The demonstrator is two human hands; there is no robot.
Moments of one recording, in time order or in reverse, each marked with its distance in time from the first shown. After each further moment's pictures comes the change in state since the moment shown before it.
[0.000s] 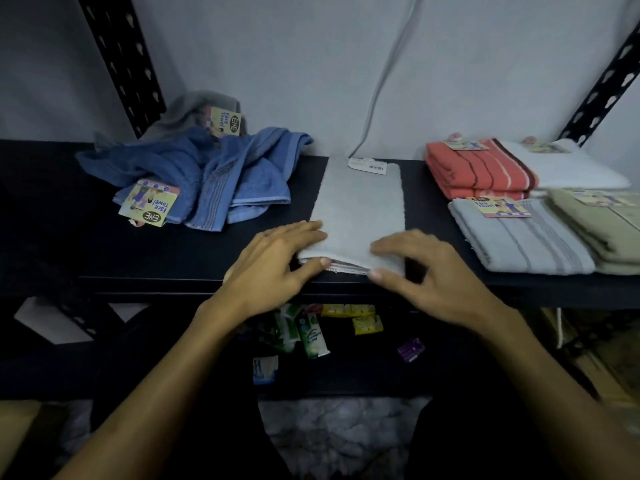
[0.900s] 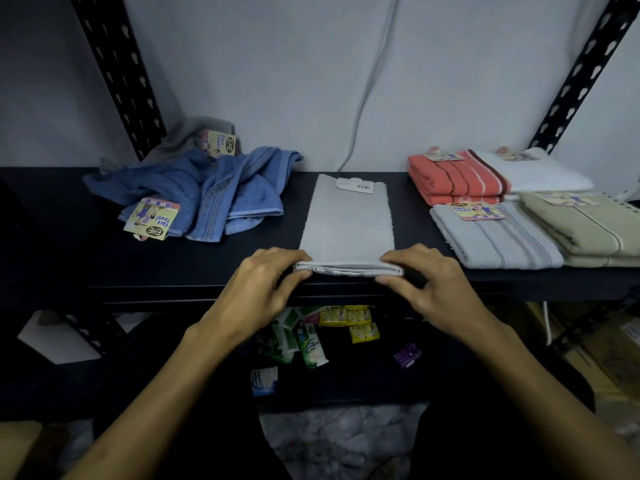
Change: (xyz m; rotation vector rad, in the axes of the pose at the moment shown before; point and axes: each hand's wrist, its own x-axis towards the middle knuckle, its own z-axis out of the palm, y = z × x) left_hand -0.033 0.014 -0.002 -0.005 0.211 0.168; right_hand -0.031 0.001 -0.002 -0.027 0.207 -0.001
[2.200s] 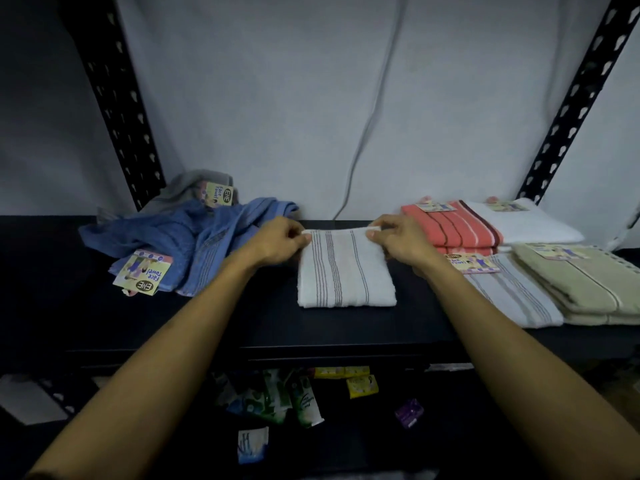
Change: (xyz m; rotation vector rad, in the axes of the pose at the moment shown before) left_hand 0.169 -0.057 0.003 -0.160 -0.275 -0.372; right_hand 0.162 0.060 0.007 0.404 -0.048 0.516
